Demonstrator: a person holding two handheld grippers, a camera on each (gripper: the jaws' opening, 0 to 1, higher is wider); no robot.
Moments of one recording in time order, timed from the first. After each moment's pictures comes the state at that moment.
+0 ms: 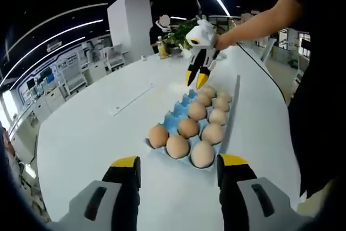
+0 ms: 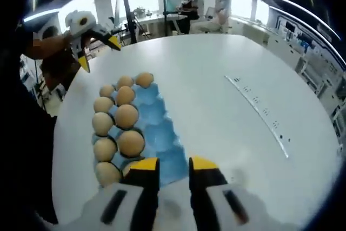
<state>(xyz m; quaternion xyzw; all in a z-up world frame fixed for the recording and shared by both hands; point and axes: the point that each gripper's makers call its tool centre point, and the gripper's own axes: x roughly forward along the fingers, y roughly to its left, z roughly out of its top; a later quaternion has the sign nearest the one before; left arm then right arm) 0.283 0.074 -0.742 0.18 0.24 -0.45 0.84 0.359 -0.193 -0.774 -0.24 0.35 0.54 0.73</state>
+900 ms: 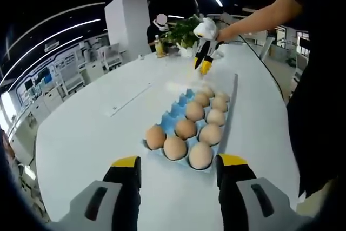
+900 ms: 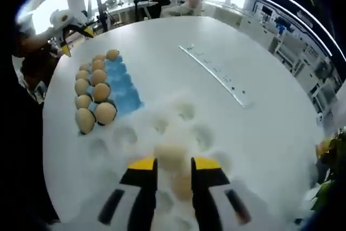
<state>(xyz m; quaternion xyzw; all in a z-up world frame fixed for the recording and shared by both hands) 0.262 0.020 -0.726 0.18 0.25 -0.46 0.84 0.372 -0.300 -0.777 -0.30 0.41 0.46 0.74</state>
